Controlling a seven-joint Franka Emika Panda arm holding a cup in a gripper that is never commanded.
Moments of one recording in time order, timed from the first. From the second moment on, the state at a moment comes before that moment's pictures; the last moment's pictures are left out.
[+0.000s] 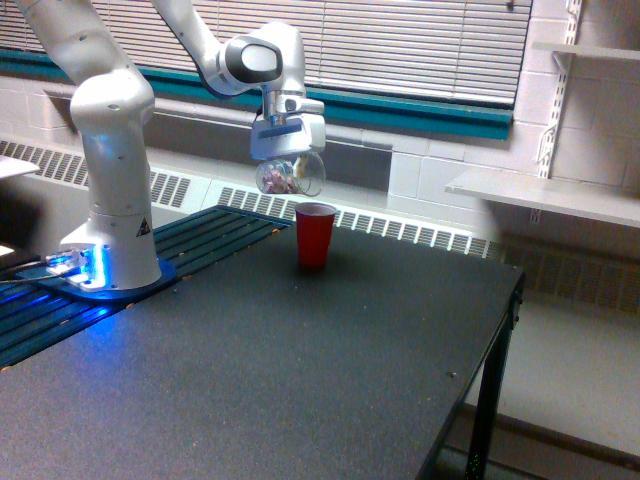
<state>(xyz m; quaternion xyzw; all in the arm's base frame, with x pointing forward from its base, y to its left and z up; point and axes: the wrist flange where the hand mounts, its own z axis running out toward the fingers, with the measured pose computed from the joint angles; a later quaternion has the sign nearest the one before) 0.217 0.240 0.310 0.97 0.20 0.09 0.13</state>
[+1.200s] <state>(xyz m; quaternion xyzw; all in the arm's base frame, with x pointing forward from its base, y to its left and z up) 0.228 0.247 0.308 0.95 0.24 0.04 0.17</state>
